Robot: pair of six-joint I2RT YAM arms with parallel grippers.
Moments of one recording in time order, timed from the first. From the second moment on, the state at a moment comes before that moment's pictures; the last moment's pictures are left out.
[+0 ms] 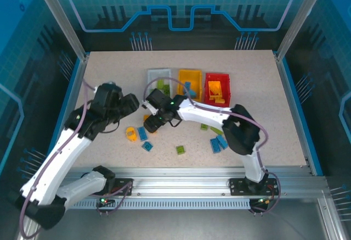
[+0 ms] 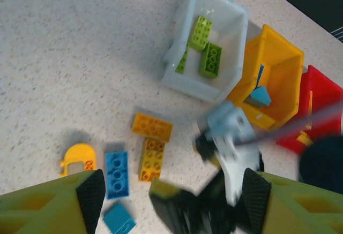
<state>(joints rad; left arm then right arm) -0.42 0.92 1.11 -0.97 -0.18 -0.86 0.94 2.08 1.65 -0.66 -0.04 0.13</state>
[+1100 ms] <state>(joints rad) -0.41 0.79 1.05 -1.04 -0.09 -0.93 0.94 2.48 2.16 -0.92 0.08 0.04</state>
